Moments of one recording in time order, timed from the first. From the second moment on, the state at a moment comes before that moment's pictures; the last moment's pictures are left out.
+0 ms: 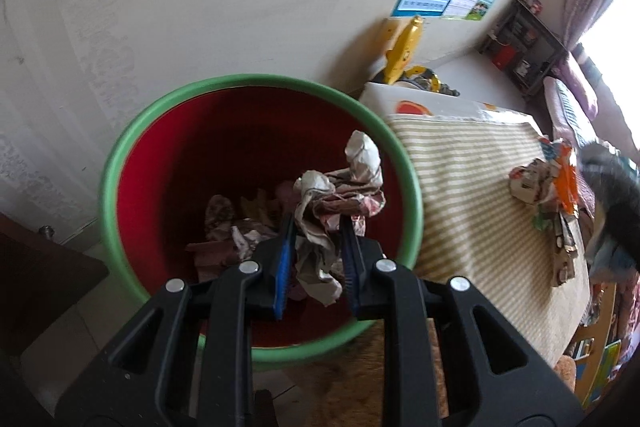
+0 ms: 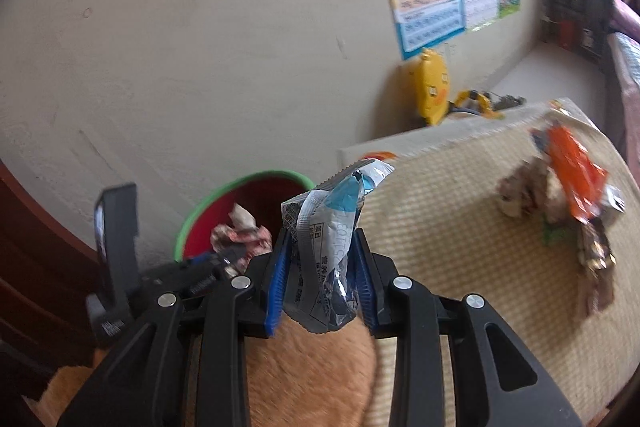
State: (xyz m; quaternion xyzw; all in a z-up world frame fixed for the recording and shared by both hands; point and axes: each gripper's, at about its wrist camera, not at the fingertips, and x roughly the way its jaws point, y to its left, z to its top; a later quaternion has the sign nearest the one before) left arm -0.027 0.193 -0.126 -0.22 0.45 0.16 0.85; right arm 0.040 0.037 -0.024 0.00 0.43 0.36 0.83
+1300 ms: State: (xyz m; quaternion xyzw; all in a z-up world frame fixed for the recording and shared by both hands) left arm -0.032 0.217 -0.147 -0.25 0.45 0.20 0.83; right arm 0.050 0.088 -0.044 -0.04 0.45 0.39 0.80
